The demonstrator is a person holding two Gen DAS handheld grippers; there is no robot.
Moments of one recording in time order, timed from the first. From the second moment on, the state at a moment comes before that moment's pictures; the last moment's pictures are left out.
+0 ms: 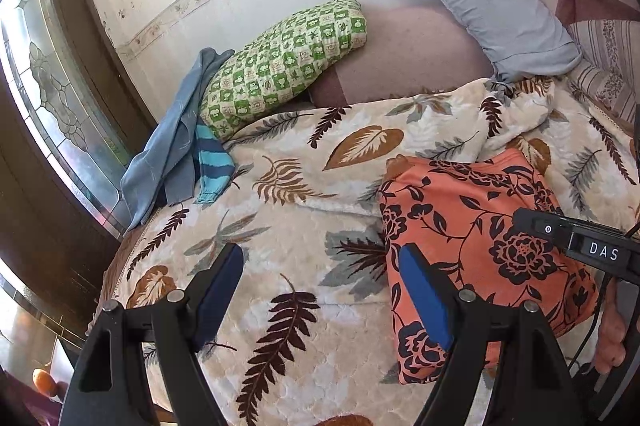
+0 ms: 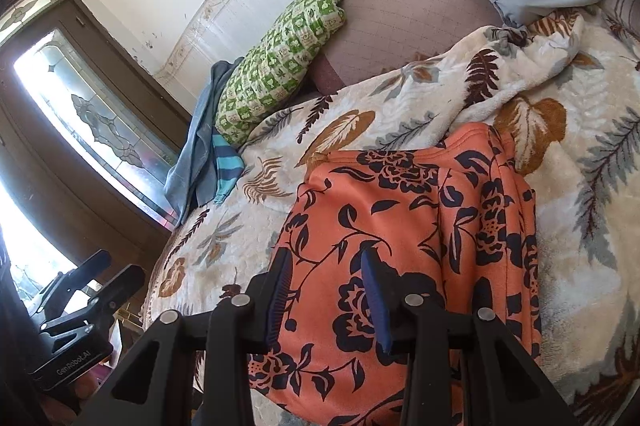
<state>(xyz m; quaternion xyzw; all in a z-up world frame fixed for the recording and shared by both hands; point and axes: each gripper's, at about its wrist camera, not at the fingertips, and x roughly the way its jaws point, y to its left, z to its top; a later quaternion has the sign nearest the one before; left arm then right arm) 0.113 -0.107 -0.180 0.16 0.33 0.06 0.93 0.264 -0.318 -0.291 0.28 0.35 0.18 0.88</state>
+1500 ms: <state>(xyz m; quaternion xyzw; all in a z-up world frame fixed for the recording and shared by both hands) 0.164 -0.122 -0.264 0.19 0.44 0.03 0.88 0.302 -0.366 -0.295 0.30 0.41 0.18 0.84</state>
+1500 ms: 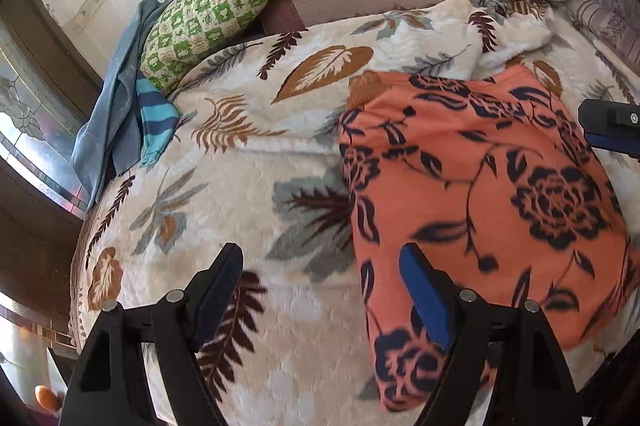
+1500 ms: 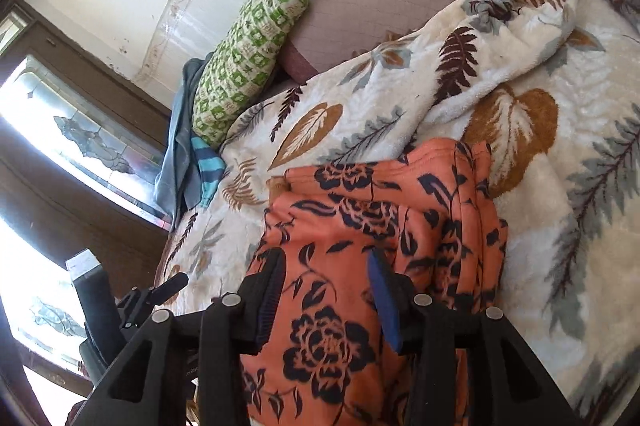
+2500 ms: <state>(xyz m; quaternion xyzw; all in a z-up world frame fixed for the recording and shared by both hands) 0.044 -0.070 -0.106 0.09 0.24 0.03 0.97 0.151 -0.283 -0.174 0.17 0.29 0.17 0.93</state>
